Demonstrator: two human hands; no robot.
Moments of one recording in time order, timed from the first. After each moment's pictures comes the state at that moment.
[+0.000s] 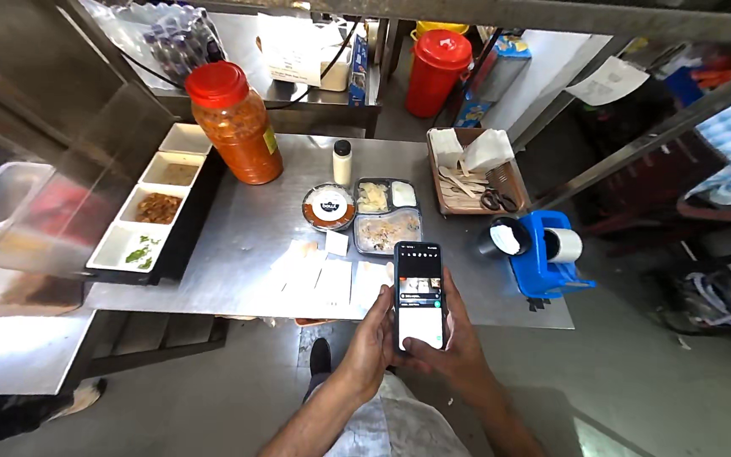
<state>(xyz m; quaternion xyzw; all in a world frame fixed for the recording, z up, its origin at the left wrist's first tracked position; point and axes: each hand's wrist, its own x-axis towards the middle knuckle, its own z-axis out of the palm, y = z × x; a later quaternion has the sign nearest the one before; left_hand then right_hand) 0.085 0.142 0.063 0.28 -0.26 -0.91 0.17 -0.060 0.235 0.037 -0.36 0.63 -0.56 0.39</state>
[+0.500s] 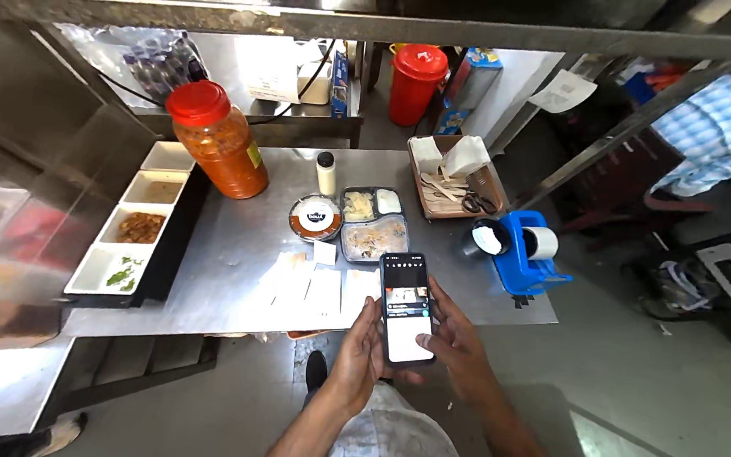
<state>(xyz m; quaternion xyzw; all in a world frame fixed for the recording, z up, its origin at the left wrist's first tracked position) 0.088 0.144 0.051 0.21 -0.24 -0.93 0.16 -0.076 0.245 0.039 -0.32 0.56 -0.62 0.44</state>
